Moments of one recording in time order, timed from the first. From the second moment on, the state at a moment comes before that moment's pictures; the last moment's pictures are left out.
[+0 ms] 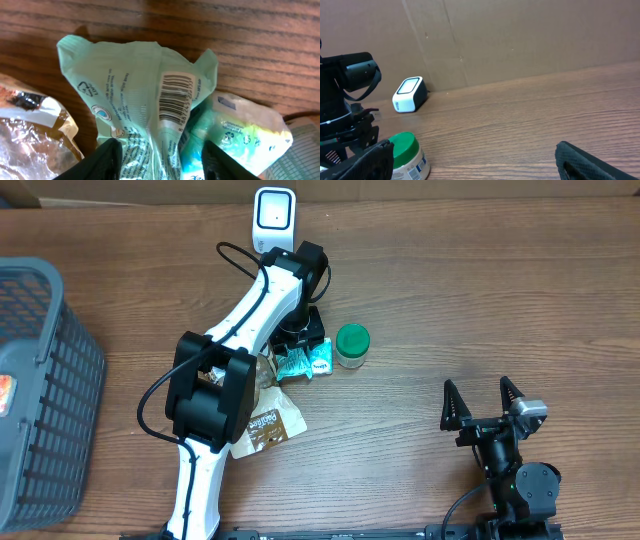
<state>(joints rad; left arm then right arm) -0.42 2.28 1.87 -1.25 0.04 -0.69 0.06 0.01 0.02 -0.03 -0.07 0.23</state>
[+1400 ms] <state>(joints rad) -0.40 2.26 1.81 -1.19 0.04 -0.41 0.06 0.01 0.02 -0.03 -0.07 0.23</state>
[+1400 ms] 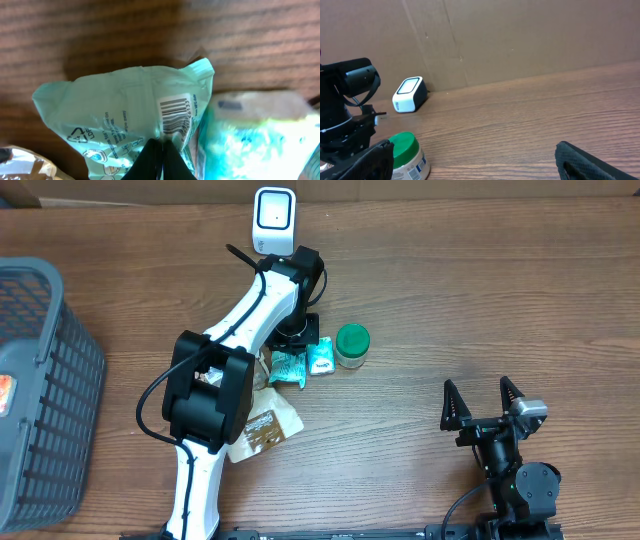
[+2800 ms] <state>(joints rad) -0.44 2.25 1.76 -1.22 0.04 -0.44 0.06 0.01 0.02 -0.03 -0.07 0.23</state>
